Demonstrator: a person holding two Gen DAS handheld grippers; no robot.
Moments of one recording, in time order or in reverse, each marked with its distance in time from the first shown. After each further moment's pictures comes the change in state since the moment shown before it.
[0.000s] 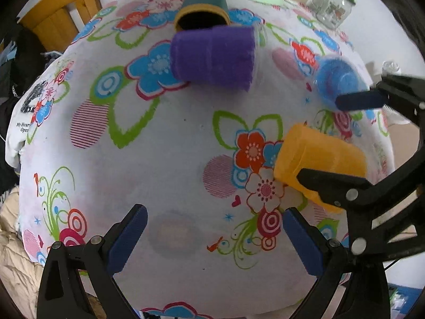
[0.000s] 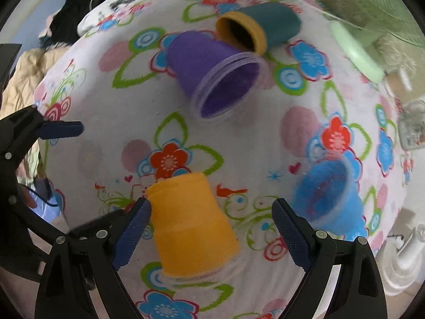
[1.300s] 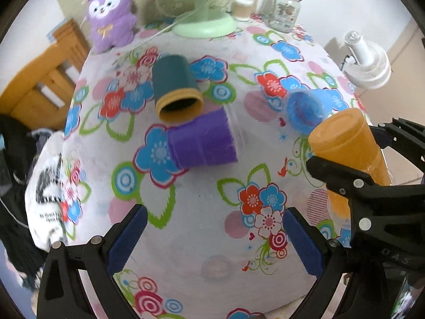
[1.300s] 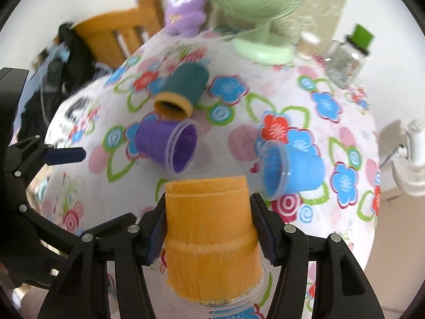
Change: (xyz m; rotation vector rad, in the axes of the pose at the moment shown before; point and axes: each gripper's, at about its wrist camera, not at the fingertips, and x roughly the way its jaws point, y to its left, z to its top) left arm -0.066 -0.003 0.067 0.333 -0.087 0.007; right arm -0.077 -0.013 -0.030 0.570 -0.315 -0.089
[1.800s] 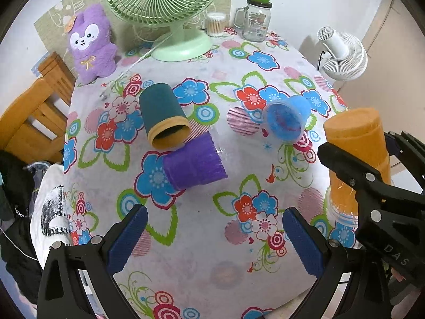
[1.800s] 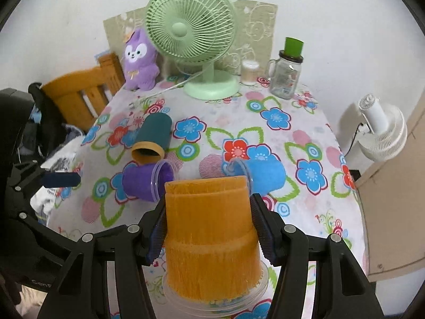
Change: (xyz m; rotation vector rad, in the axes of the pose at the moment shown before) left arm -0.025 -0.004 0.002 0.123 -0.063 -0.035; right arm -0.043 0.002 -0.028 0.239 -0.243 -0.143
